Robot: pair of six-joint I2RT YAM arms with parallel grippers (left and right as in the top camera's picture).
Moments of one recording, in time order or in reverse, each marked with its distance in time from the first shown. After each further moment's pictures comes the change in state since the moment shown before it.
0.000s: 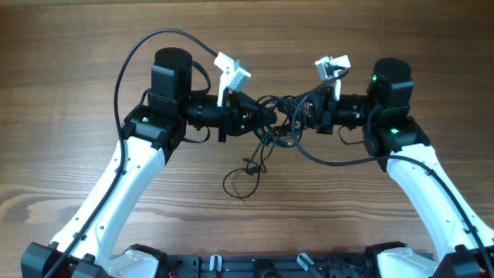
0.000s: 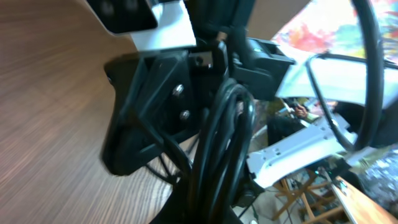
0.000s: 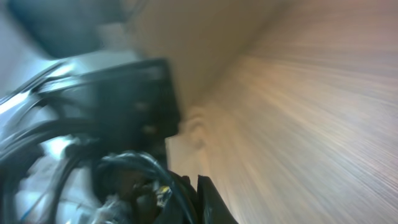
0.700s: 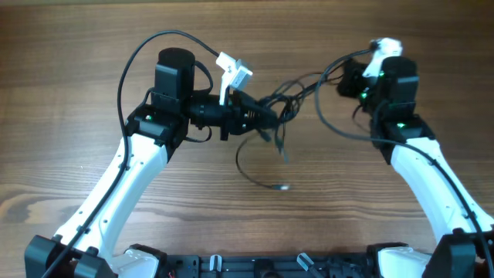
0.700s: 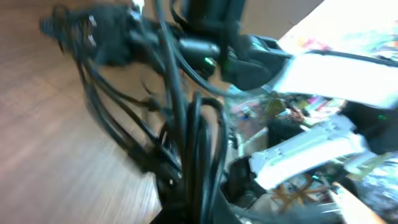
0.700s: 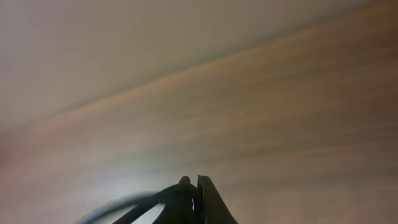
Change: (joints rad) left arm -0.002 0.024 -0.006 0.002 -0.007 -0.022; right arm -0.110 0.062 0.000 0.009 1.130 -0.059
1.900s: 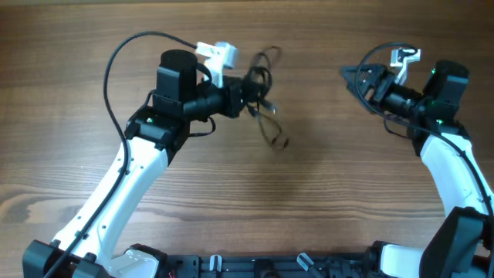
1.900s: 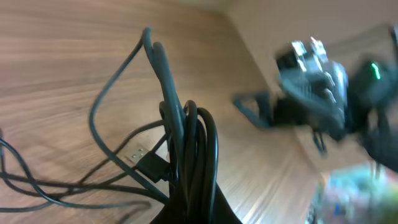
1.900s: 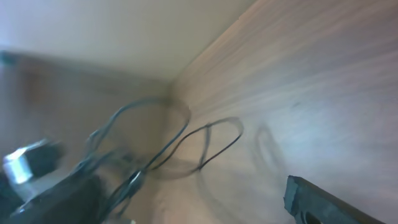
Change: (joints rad) left arm -0.021 -0.019 0.000 0.012 -0.651 -0.304; right arm -0.264 0.062 0.000 -0.050 -1.007 0.329
